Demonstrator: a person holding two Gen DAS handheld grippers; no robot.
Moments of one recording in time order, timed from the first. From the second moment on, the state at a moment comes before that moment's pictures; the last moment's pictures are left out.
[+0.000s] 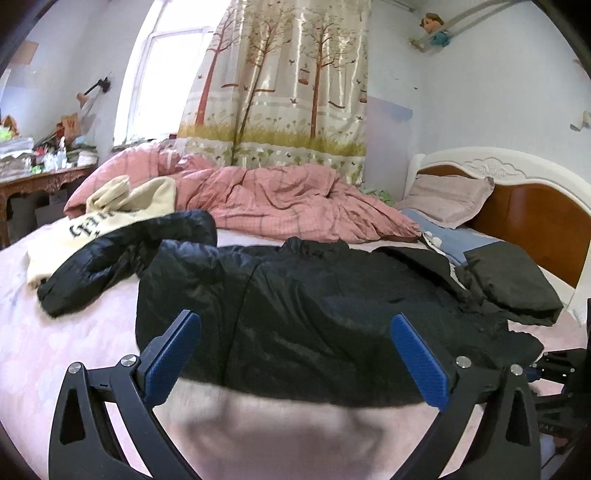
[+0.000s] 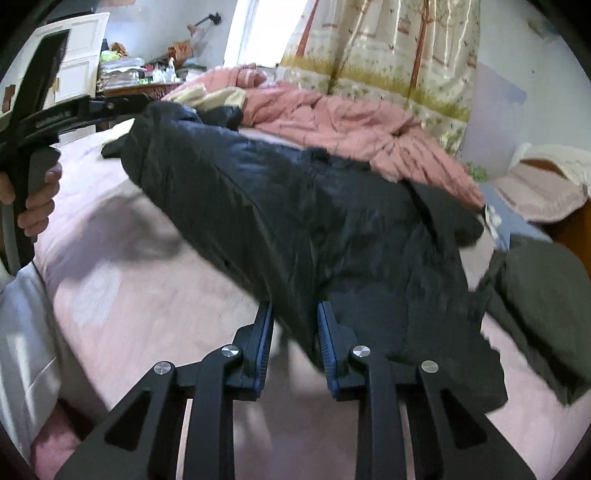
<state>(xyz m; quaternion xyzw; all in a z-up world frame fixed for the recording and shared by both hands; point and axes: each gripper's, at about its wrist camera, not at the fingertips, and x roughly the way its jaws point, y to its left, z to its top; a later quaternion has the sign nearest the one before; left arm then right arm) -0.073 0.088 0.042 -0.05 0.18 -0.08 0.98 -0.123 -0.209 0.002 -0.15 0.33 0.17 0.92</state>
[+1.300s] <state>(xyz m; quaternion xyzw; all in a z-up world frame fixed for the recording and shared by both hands) -0.081 0.075 -0.029 -0.02 0.36 0.02 0.93 -0.127 -0.245 0.005 0.01 0.33 0.06 0.94</state>
